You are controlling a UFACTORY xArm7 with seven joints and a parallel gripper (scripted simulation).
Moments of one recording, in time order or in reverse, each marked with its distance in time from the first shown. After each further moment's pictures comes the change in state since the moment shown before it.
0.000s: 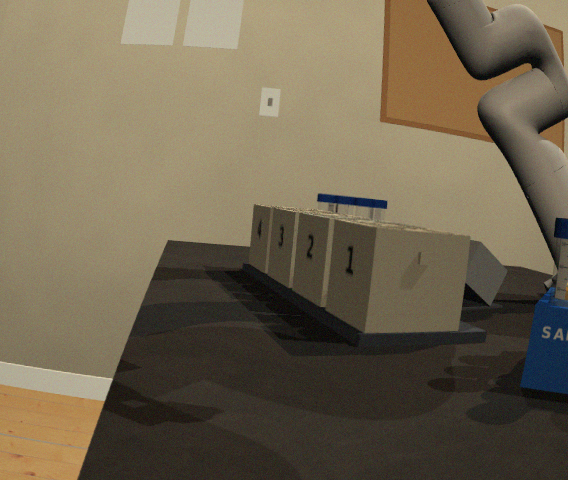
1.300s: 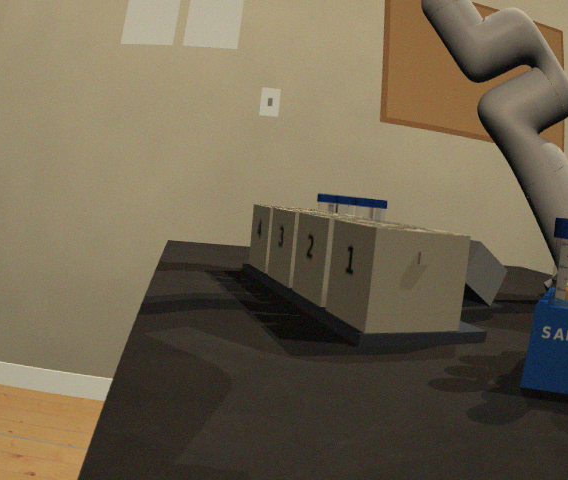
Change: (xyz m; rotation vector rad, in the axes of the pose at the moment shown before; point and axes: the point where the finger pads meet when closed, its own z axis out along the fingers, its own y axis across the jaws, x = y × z) arm 0.043 -0.106 -0.001 -0.060 0.053 0.871
